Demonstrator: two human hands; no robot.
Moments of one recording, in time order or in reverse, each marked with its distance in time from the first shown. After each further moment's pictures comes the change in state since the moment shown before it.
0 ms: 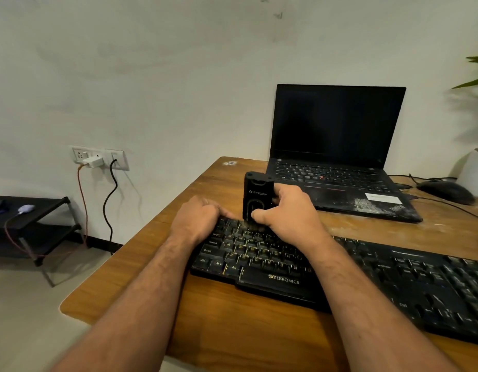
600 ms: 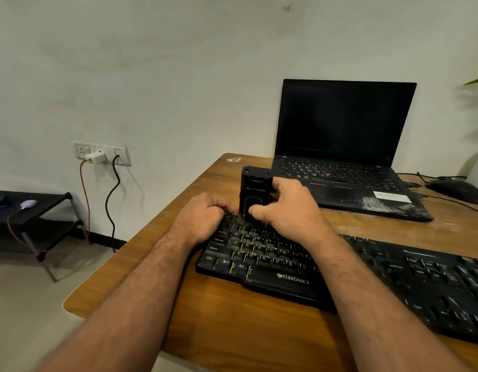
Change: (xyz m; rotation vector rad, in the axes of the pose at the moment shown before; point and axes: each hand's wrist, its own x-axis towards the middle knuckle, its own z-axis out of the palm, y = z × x) left_hand 0.002 -0.007 -0.007 0.007 -0.072 0.139; right_hand 0.006 -0.004 0.010 -0.027 -0.010 -0.057
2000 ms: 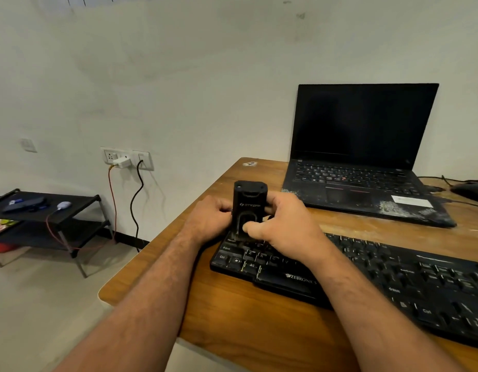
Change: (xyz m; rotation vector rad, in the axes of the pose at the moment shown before) left_hand -0.016 0.005 -0.014 -0.093 -0.008 -0.040; right_hand -0.031 -0.024 0.012 0.204 -0.195 -0.075
